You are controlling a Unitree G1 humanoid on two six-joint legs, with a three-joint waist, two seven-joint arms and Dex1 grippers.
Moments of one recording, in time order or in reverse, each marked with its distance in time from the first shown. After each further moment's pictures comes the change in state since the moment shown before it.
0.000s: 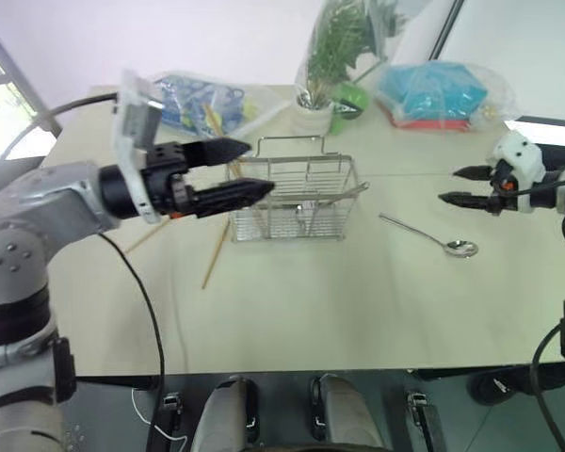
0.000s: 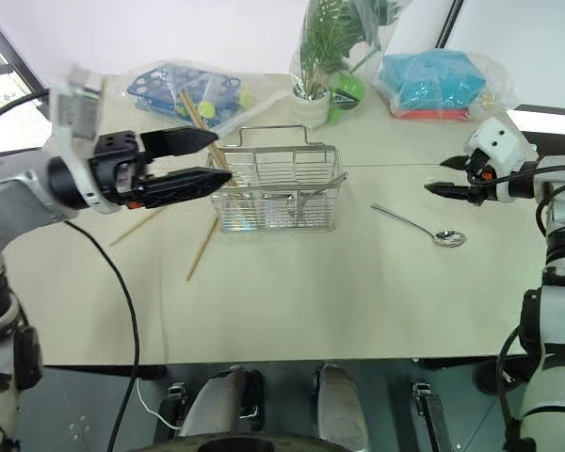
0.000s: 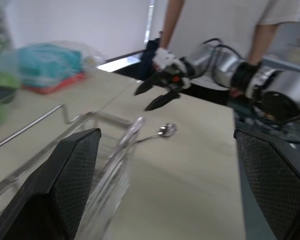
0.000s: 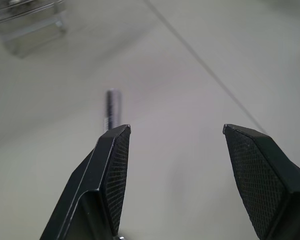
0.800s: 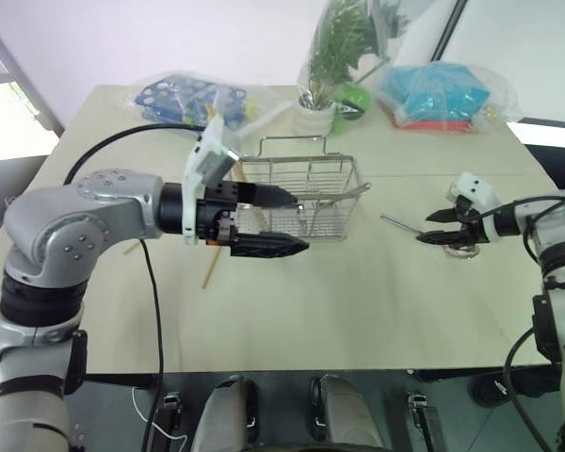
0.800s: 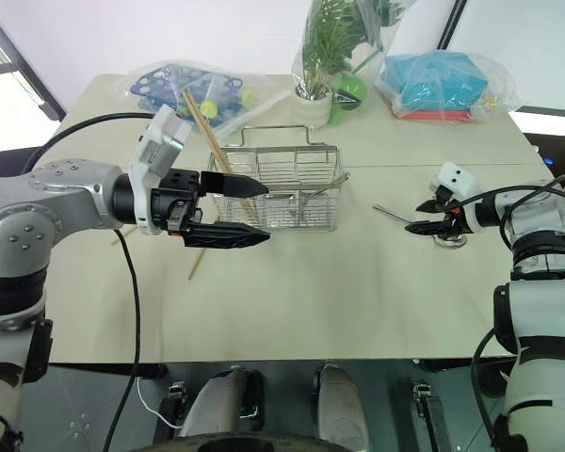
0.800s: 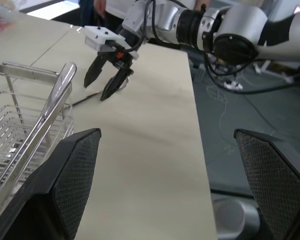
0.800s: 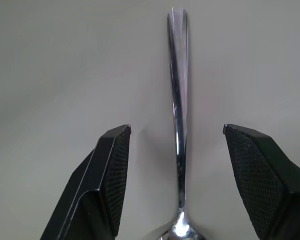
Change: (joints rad) left arm -0.046 0.049 -0.235 0.006 0.210 -0.039 -0.271; right arm 0.041 0.112 0.045 0.151 -0.077 0.022 -0.046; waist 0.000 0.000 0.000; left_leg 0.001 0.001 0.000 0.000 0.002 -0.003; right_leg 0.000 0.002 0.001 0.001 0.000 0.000
